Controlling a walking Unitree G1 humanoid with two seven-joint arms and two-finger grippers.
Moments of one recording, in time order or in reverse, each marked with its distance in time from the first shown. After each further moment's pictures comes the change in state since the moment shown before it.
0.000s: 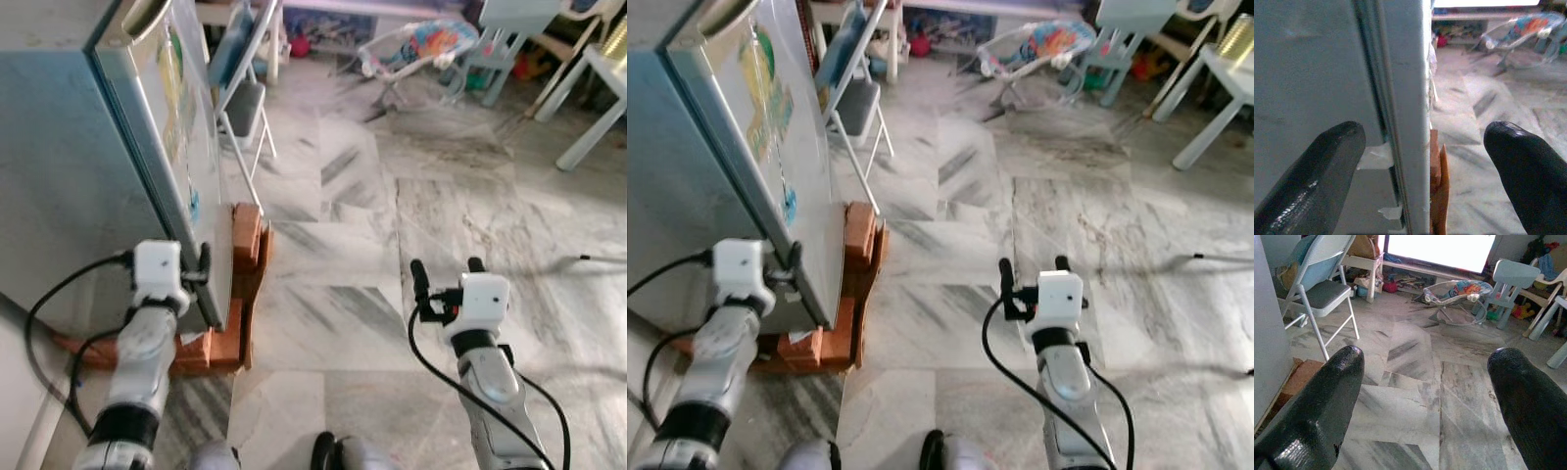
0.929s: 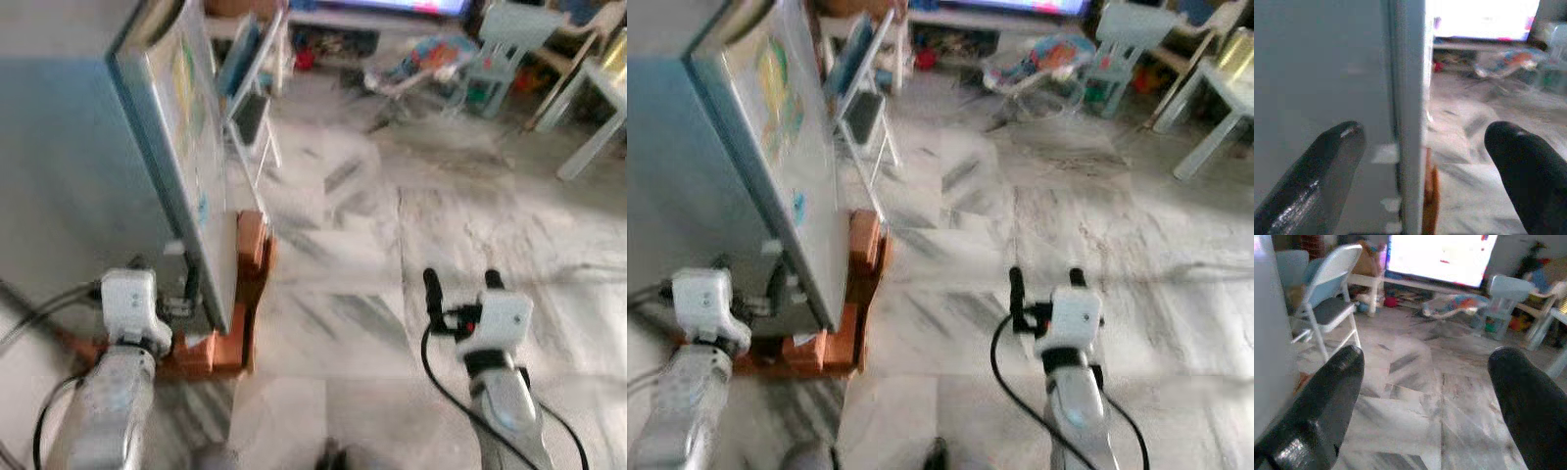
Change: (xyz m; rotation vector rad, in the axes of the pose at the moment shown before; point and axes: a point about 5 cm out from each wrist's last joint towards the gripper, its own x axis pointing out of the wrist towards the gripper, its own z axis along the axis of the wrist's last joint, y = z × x) left arm -0.044 -0.002 0.020 -0.056 -0.048 -0.052; right arm -0.025 -0.002 0.009 0.018 -0.015 -0.036
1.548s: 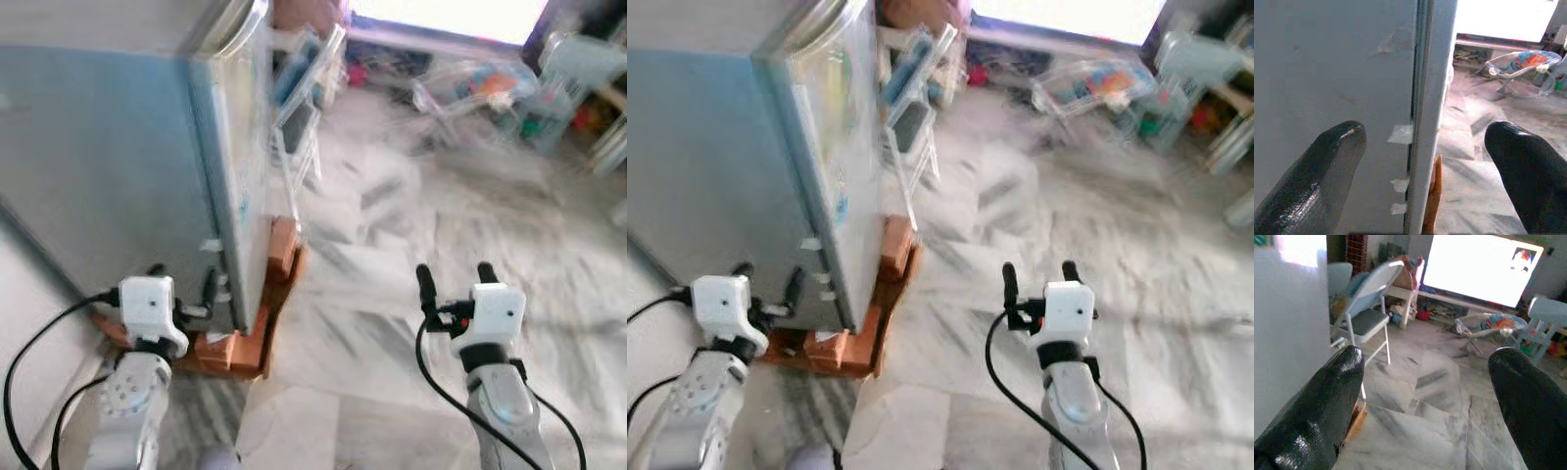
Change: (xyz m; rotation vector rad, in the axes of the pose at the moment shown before) left arm -0.002 -0.015 -0.010 -0.037 0.038 -0.052; right arm 0.008 0.006 0.006 -0.017 -0.023 0.040
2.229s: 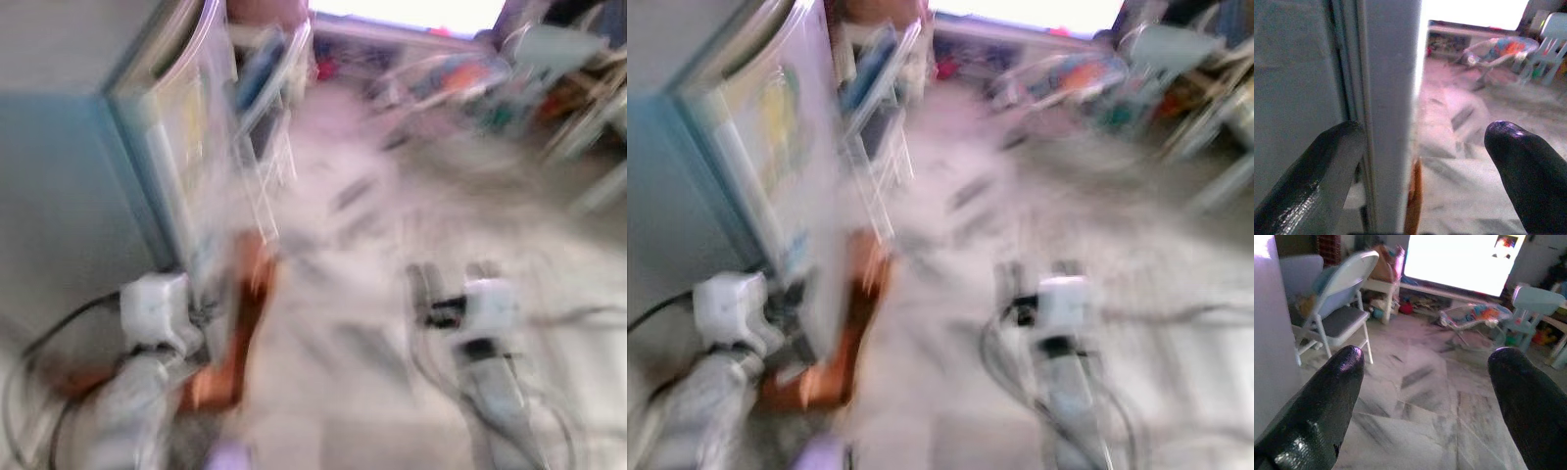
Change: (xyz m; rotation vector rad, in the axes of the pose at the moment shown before) left arm -0.002 0.005 -0.008 -0.007 0.036 0.013; right arm 0.006 0.012 -0.002 0.038 0.011 0.048
